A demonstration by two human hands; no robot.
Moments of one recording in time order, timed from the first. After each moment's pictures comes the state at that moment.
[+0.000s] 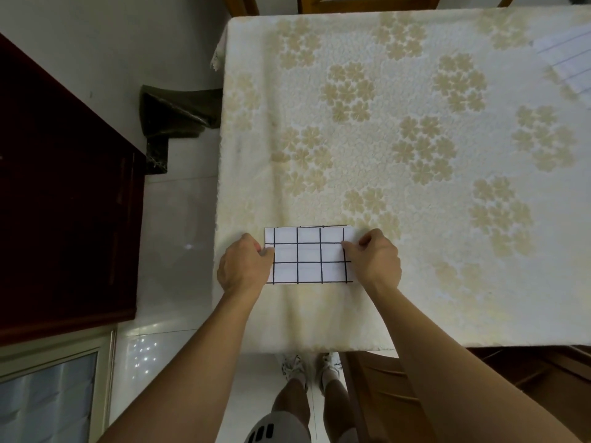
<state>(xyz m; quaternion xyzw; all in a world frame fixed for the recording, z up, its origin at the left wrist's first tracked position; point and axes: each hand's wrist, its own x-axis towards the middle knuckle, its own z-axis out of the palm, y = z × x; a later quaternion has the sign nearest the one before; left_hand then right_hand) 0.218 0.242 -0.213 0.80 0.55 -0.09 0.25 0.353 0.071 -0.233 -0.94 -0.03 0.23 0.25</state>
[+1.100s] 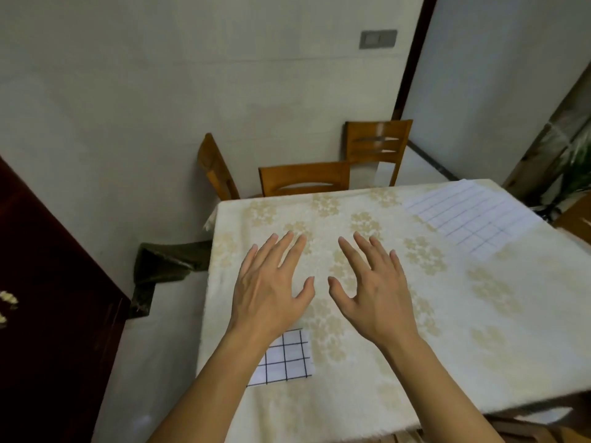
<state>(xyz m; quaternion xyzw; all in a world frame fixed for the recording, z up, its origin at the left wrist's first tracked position) 0.260 0.163 0.035 0.96 0.14 0.23 0.11 0.352 -0.002 0.028 -0.91 -0.32 -0.13 0.22</state>
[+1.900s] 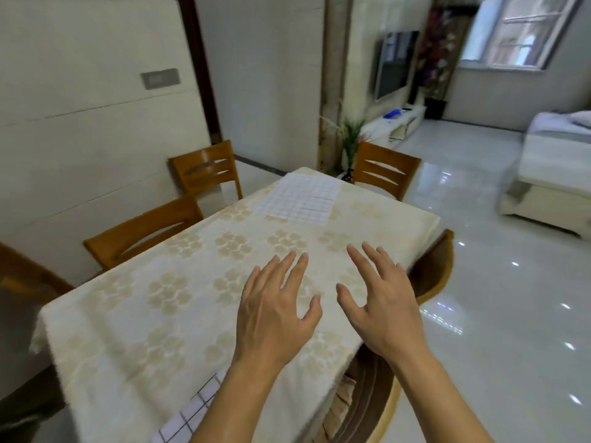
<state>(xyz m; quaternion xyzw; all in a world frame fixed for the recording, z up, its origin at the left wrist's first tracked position) 0.285 0.031 0.058 0.94 -0.18 0.20 0.20 0.261 -0.150 0.059 -0.95 0.03 -0.21 0.22</state>
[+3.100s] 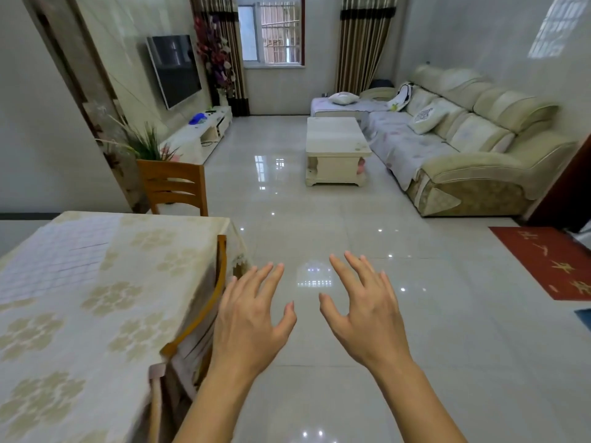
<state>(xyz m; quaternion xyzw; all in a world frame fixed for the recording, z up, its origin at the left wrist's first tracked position) 0.214 -0.402 0.042 0.84 -0.45 0.11 0.28 0.078 -0.538 0.051 -0.89 0.31 -0.27 0.18</state>
